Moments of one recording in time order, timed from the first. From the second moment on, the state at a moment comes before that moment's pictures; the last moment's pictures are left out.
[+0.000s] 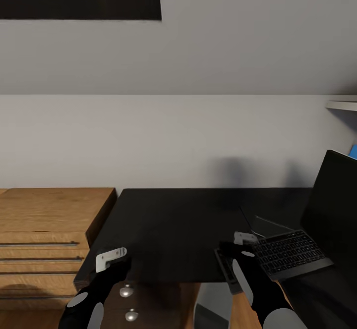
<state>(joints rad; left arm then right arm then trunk) -0.01 -0.15 0.03 -1.62 0.14 0.55 0.20 -0.49 0.07 0.01 -0.82 -0.11 0.34 -0.24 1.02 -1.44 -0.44</state>
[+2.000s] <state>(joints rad) -0.01 -0.15 0.02 -1.62 0.14 0.55 0.20 -0.49 0.07 0.06 -0.81 -0.11 0.36 -0.22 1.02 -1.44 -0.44</state>
